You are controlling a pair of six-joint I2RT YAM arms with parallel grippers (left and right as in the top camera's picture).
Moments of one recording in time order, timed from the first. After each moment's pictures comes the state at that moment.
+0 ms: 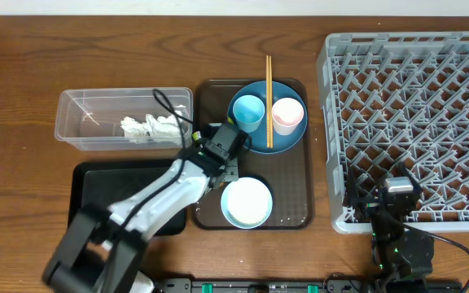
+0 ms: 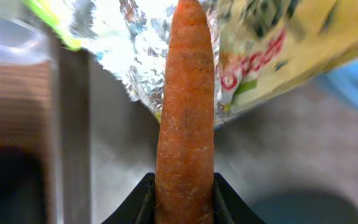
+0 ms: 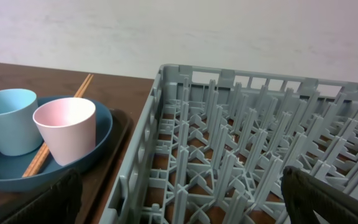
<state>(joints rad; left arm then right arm) -0.59 1.58 0.88 -0.51 -0.17 -0.62 0.12 0.02 0.01 -0.07 0.04 -0.05</state>
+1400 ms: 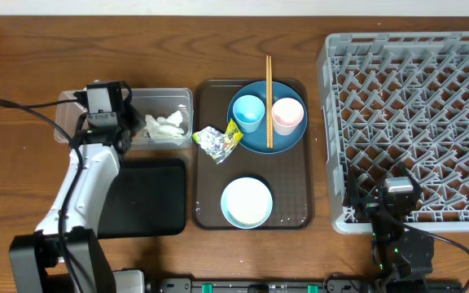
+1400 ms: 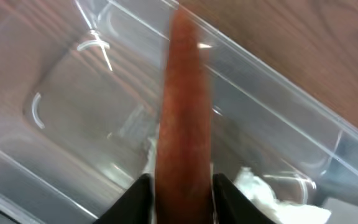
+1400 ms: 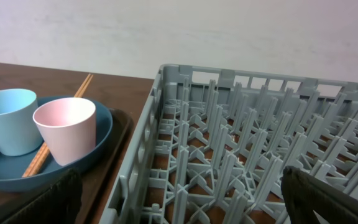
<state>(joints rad) 0.09 1.52 0.95 -0.36 -0.16 -0.53 0.12 0.02 0.01 -0.07 0.04 -0.05</state>
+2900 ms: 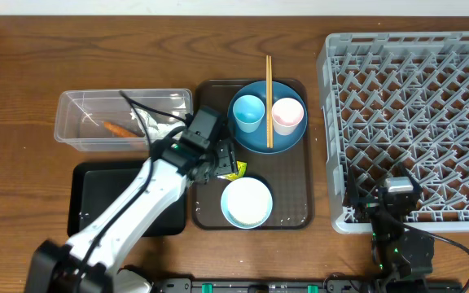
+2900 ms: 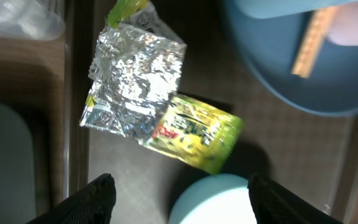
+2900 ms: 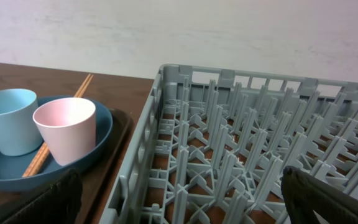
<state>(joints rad) -0.51 1.49 0.99 -0.72 0.04 -0.67 0.12 0.02 0.01 -0.07 0.04 -0.05</state>
